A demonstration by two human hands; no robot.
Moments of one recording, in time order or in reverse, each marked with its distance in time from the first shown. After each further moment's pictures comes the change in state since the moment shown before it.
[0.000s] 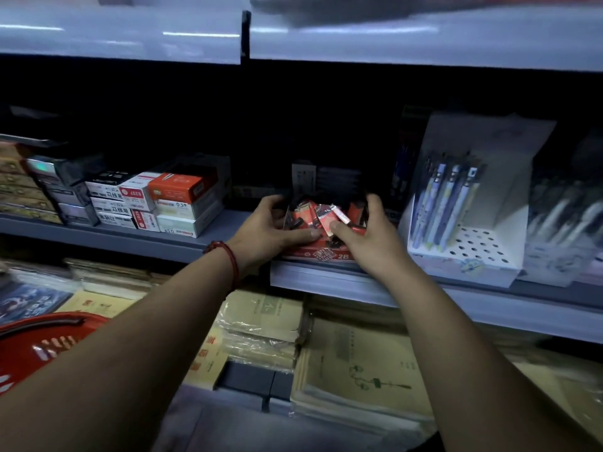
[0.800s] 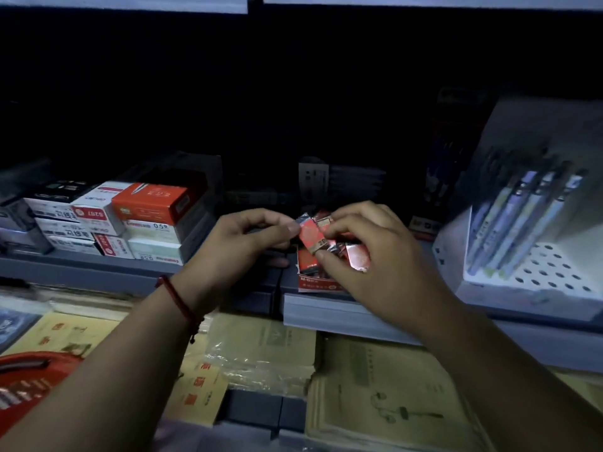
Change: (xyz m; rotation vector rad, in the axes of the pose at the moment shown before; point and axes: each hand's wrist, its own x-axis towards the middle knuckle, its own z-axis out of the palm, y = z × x) left_hand 0.025 -0.015 -0.045 -0.224 -0.093 0.026; right_hand 0.008 -0.022 0.026 -0.270 0.070 -0.546
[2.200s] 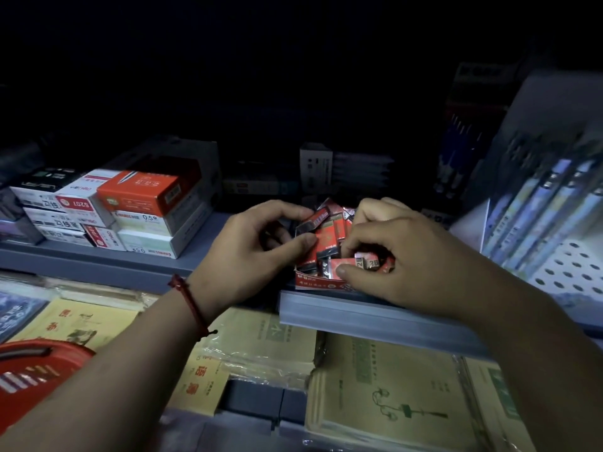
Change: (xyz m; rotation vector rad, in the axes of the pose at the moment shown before) left_hand 0.004 -0.014 0.011 0.387 0.004 0.298; right_hand 0.010 0.021 -0.030 -0.035 -0.376 -0.053
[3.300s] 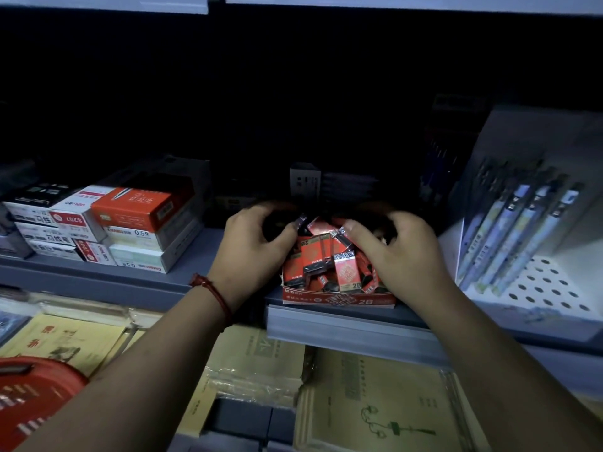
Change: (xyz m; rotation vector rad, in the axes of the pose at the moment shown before) left_hand 0.028 0.001 0.017 0.228 0.257 -0.003; right_hand 0.011 0.024 0.020 0.383 0.476 0.391
